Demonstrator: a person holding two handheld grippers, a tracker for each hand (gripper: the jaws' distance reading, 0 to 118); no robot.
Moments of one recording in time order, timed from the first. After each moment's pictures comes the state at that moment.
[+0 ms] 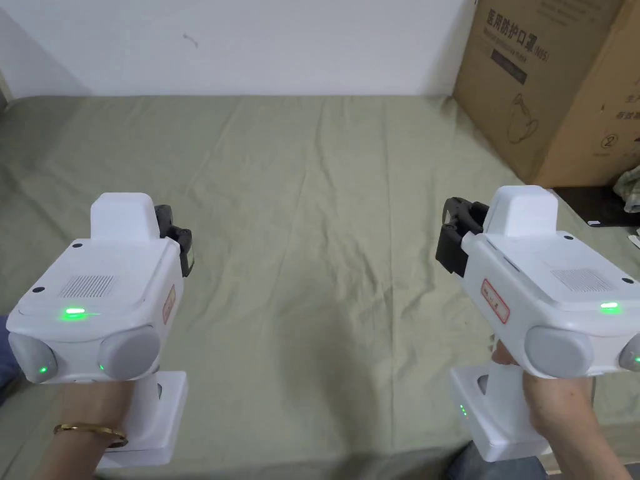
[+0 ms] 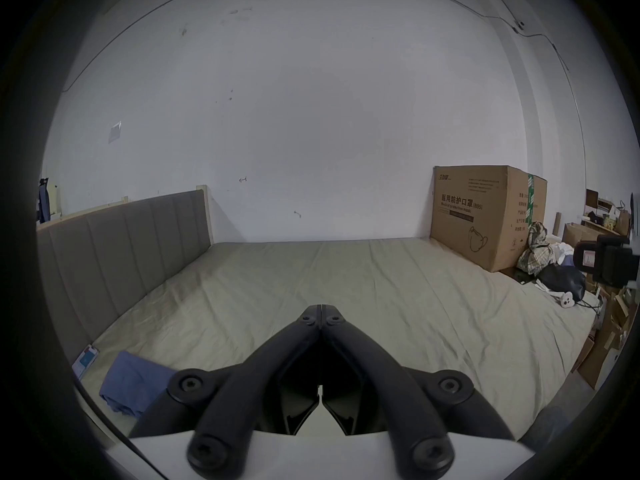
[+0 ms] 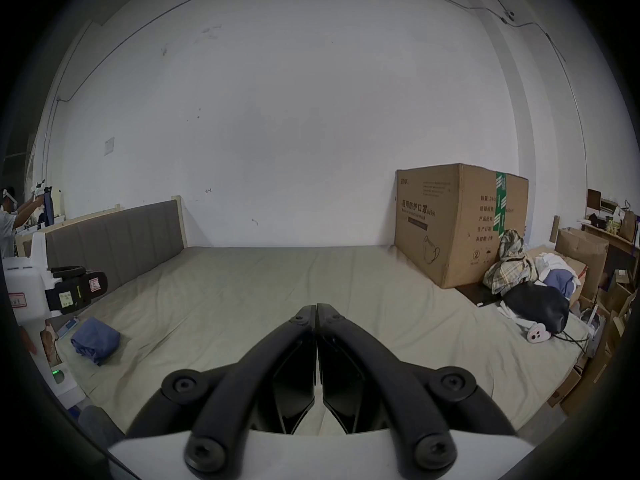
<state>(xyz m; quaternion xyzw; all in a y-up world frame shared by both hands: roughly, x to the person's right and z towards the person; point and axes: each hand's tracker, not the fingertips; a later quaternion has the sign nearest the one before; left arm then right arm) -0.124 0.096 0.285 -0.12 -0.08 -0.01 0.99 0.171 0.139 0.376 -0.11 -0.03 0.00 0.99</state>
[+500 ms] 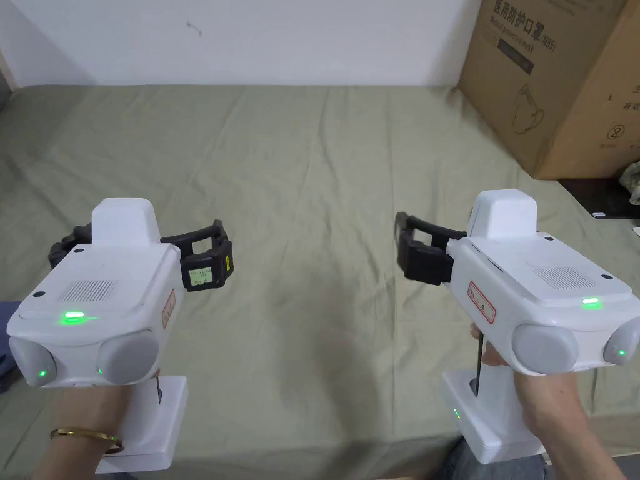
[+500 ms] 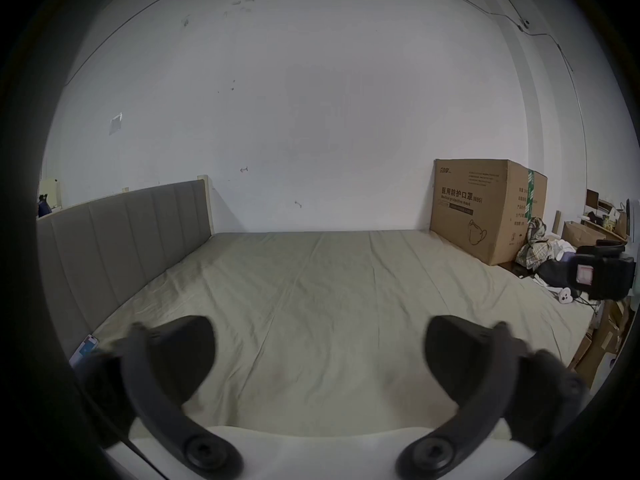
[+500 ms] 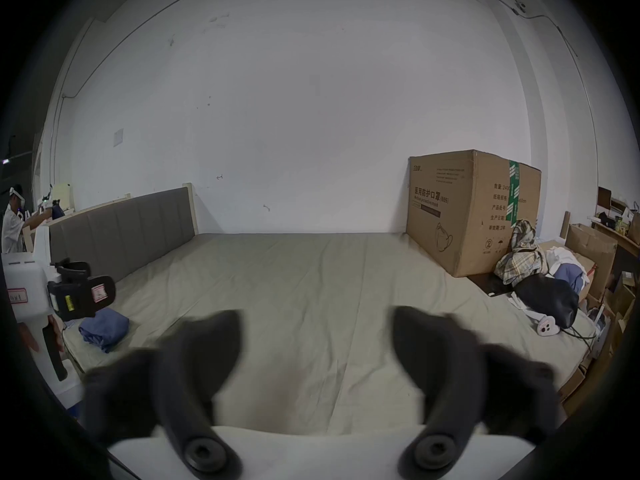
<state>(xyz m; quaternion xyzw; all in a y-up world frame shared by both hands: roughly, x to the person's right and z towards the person) -0.121 0.099 0.305 -0.13 -0.08 -0.01 0.99 0.179 0.128 0.369 -0.14 0.00 0.00 0.99</state>
